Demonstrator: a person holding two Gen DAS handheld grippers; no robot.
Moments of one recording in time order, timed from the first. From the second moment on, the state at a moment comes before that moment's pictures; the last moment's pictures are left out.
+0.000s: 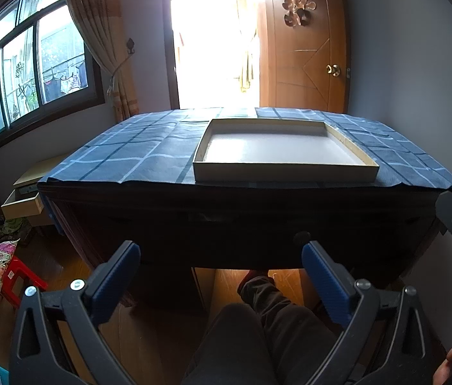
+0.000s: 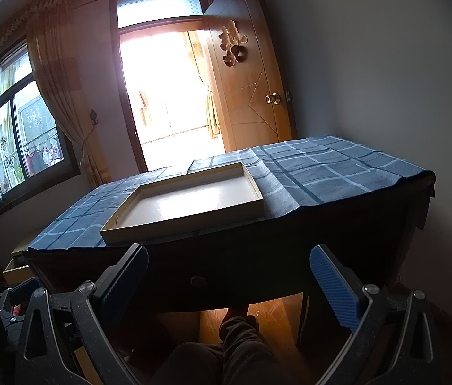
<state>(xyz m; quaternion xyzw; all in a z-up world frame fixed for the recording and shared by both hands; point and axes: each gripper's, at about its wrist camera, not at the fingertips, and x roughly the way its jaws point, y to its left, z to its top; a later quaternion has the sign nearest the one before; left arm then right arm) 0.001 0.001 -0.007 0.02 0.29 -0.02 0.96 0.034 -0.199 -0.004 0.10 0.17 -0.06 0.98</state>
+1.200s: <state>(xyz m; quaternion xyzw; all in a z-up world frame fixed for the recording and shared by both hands) 0.090 0.001 -0.072 -0.02 0.35 -0.05 0.94 0.146 -0.227 -0.073 0.06 0.27 -0.03 0.96</state>
